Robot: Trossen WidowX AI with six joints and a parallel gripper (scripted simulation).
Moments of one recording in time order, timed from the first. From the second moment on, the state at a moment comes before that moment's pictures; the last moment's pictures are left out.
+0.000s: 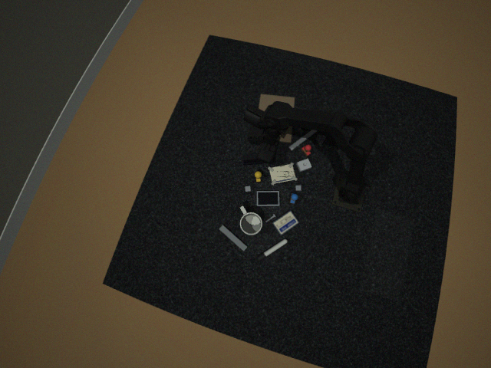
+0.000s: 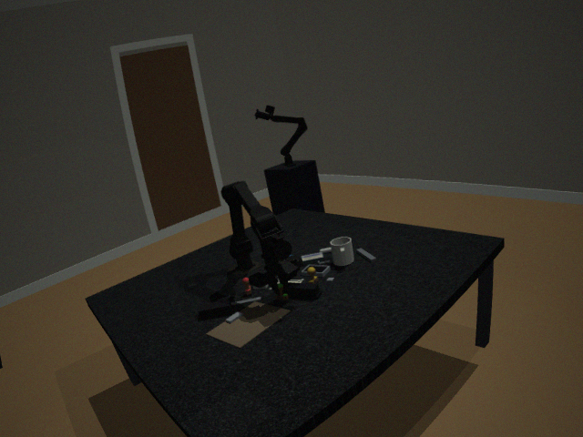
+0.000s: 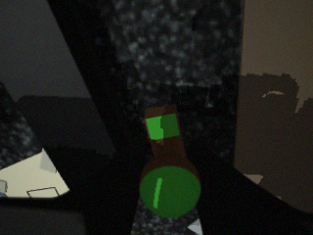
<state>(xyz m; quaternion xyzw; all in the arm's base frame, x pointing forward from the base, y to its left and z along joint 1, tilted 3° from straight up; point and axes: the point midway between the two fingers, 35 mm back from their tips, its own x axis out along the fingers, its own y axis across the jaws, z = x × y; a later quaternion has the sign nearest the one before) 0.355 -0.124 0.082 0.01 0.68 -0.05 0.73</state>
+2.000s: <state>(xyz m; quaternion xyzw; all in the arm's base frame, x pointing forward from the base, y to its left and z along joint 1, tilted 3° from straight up) 0.355 -0.124 0.108 0.01 0.68 -0.05 0.73</state>
